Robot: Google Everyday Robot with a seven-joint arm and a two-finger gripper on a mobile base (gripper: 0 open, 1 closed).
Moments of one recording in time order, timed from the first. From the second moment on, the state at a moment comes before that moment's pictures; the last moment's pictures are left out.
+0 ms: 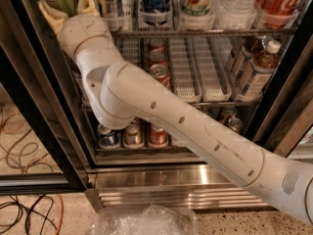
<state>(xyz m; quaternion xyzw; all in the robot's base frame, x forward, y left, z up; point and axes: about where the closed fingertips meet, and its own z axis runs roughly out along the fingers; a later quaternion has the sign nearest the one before) 0.620 0.172 1.073 -0.20 0.52 0.14 0.82</state>
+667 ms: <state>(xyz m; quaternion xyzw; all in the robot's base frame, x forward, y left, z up) 0.622 0.173 1.073 -0.19 0.52 0.14 0.82</state>
